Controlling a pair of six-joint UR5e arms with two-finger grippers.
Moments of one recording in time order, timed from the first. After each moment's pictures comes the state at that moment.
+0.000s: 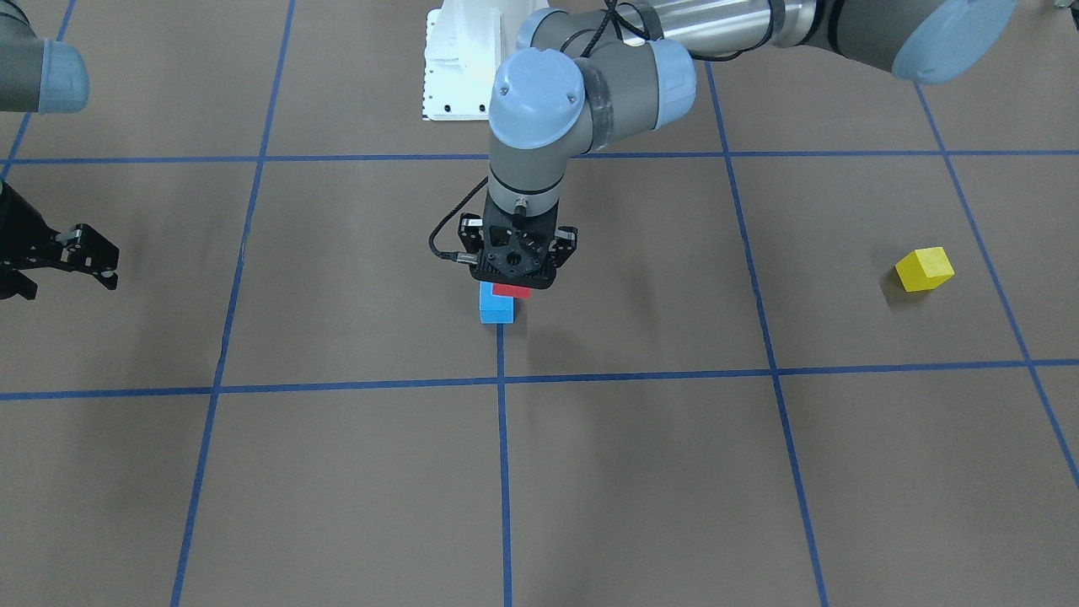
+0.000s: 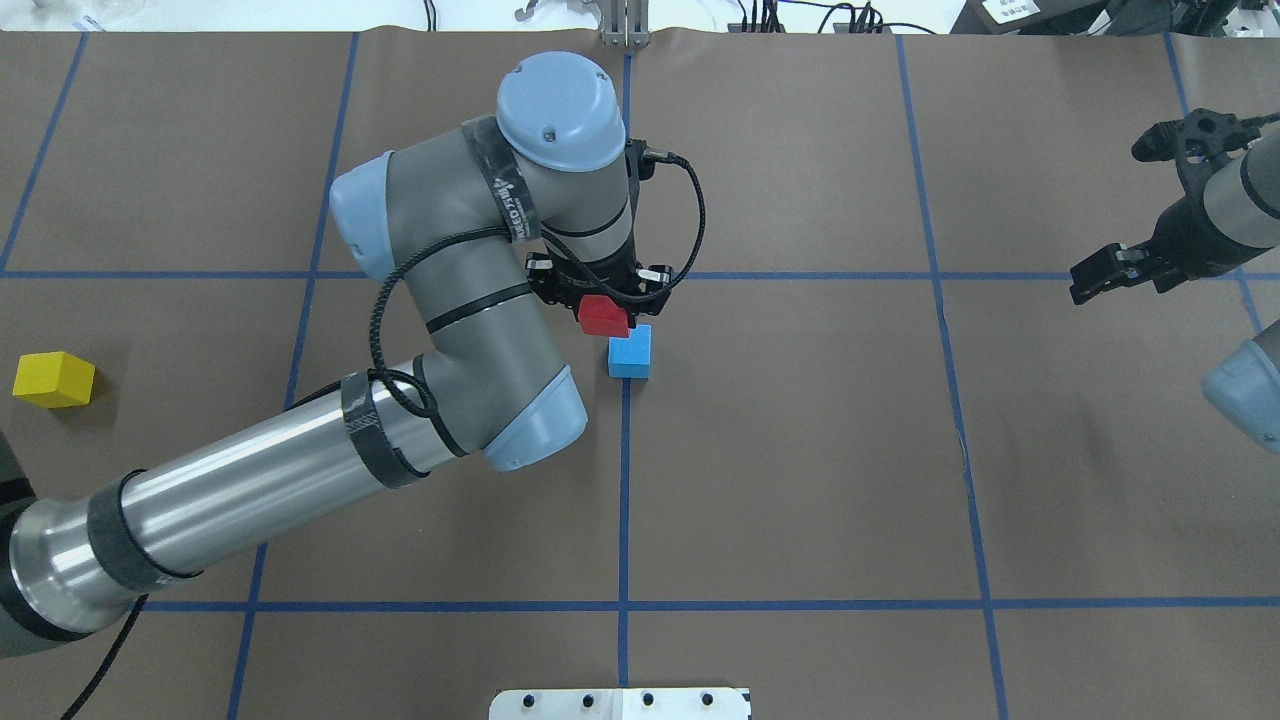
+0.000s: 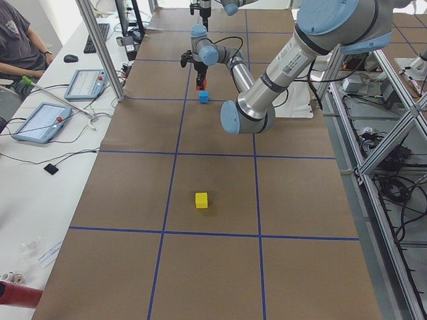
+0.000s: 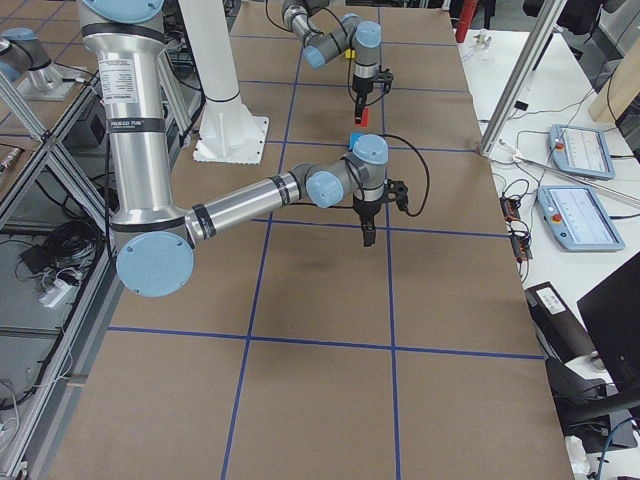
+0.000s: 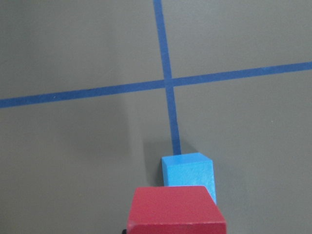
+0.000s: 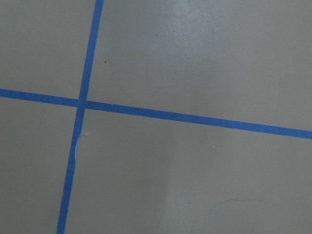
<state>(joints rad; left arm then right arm) -0.60 -2.55 -1.39 -1.51 -2.00 -0.98 1.05 -1.49 1.84 -1.44 2.16 0.57</state>
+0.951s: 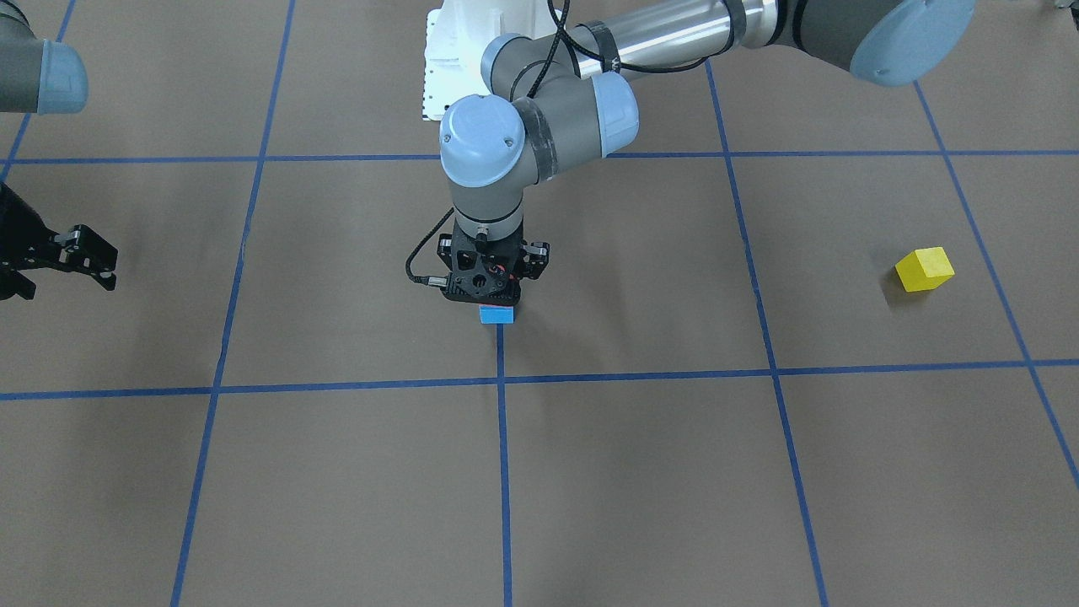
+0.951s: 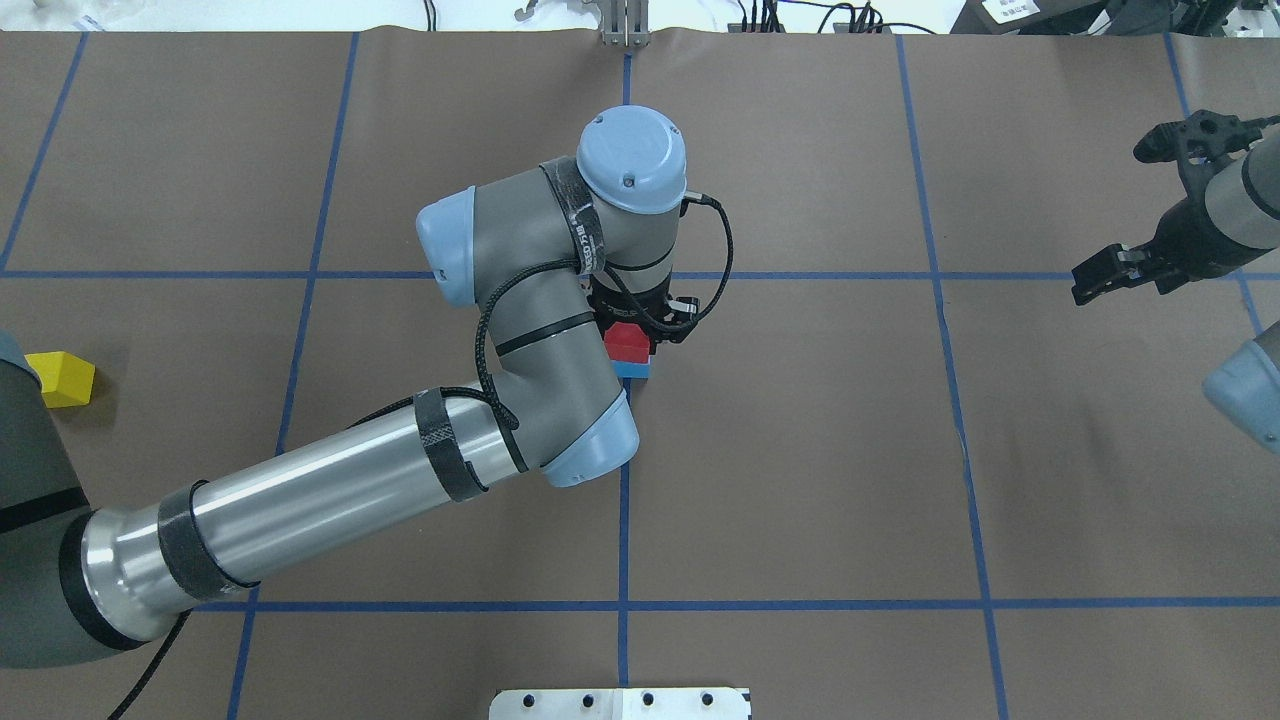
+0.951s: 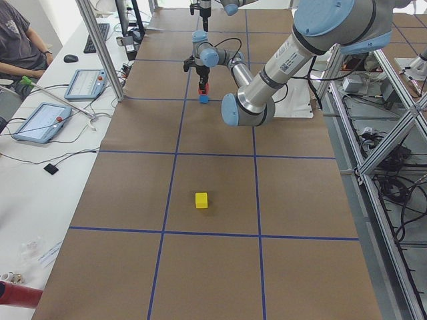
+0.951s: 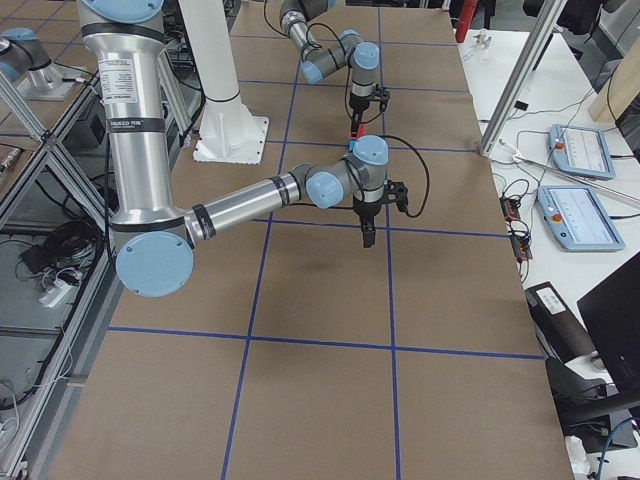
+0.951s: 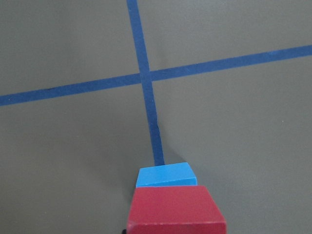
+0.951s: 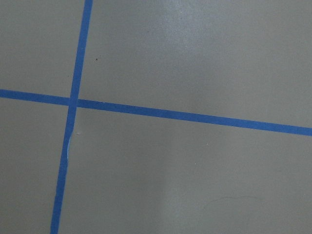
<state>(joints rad) -0.56 -2.59 -1.28 -1.53 -1.98 -1.01 1.06 -1.49 1.84 -1.44 2.16 0.57</state>
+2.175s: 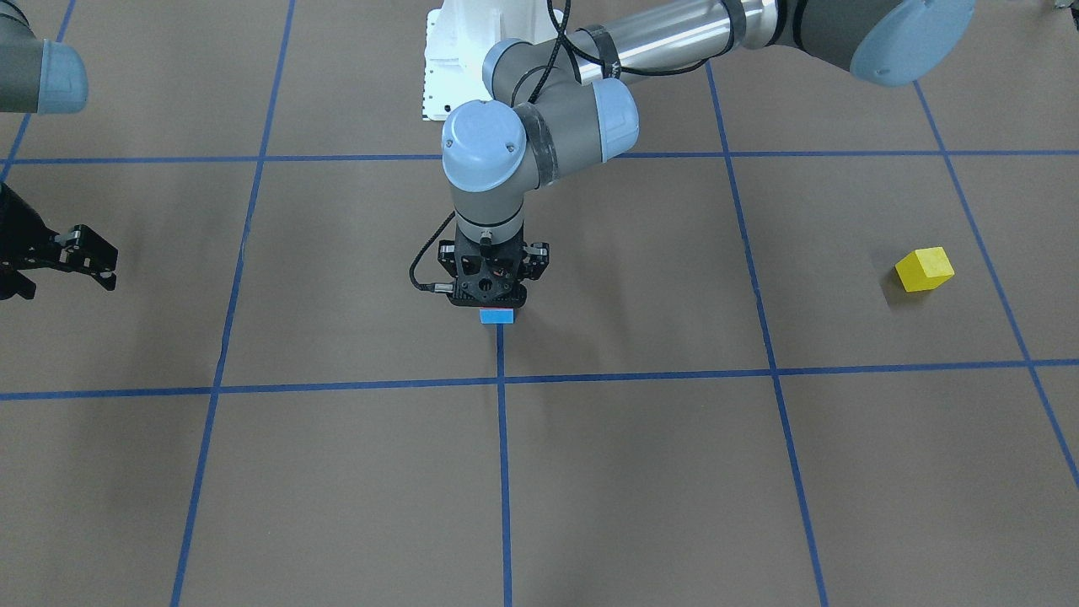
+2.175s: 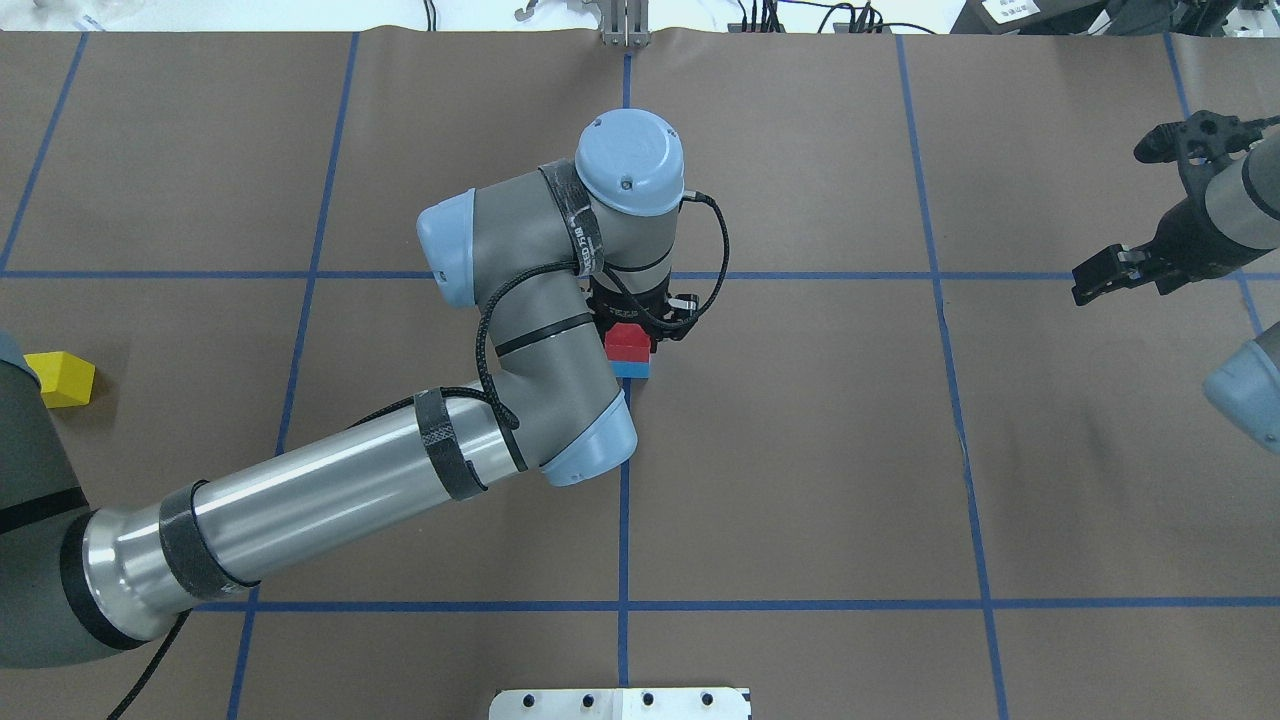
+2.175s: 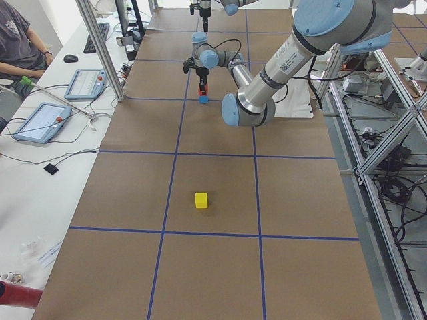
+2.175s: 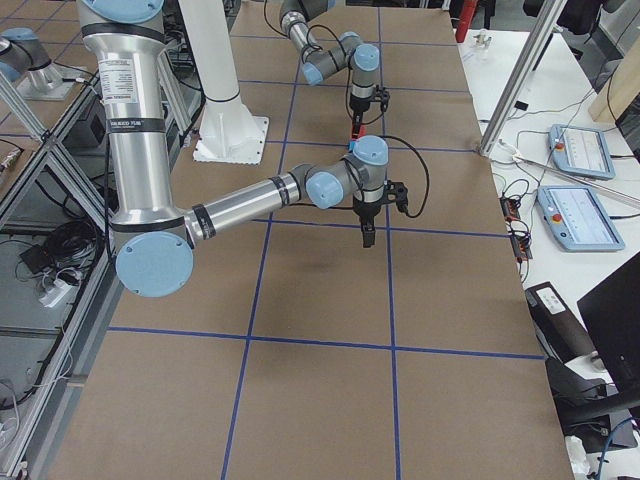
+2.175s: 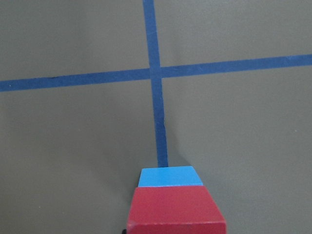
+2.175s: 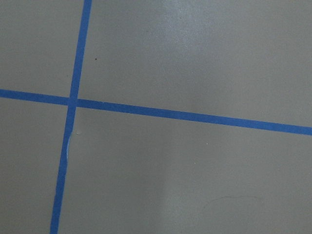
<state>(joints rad) -0.56 -2.59 -1.27 -1.55 -1.98 -1.08 1.05 -1.49 1.84 -1.44 2.16 0.58</state>
